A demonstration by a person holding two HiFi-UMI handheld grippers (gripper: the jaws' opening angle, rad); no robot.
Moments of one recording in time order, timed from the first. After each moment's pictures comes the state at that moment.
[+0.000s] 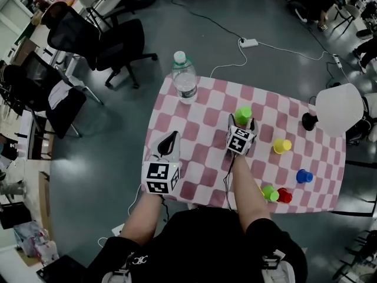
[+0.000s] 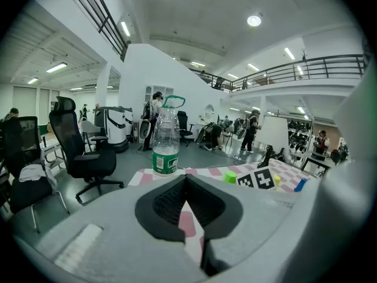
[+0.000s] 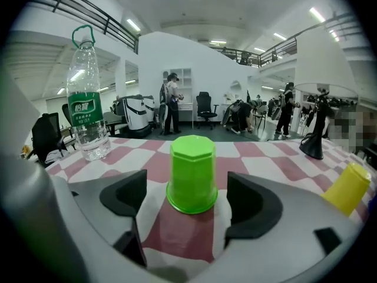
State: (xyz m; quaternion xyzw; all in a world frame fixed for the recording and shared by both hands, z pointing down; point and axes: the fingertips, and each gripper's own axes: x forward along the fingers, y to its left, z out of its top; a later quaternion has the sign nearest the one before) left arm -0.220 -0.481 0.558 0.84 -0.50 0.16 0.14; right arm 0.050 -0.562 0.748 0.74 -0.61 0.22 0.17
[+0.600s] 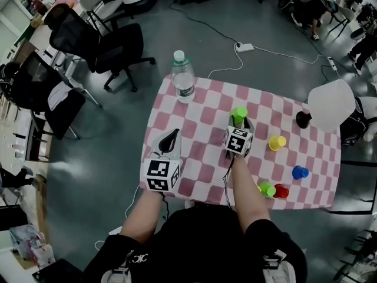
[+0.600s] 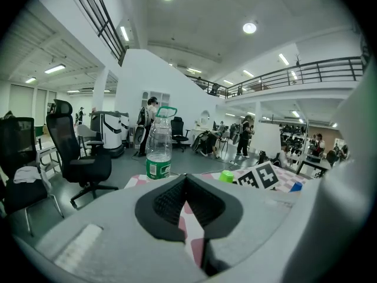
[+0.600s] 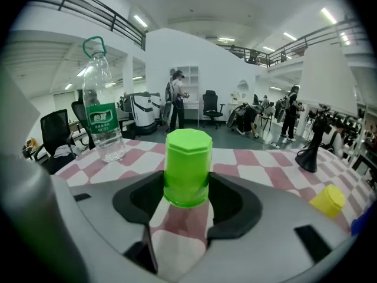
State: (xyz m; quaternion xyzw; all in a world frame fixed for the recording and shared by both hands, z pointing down) left arm -0.212 -0.463 0.537 0.85 -0.49 0.13 0.13; right arm 0.037 -0.536 0.707 0.72 -0.63 0.22 0.20
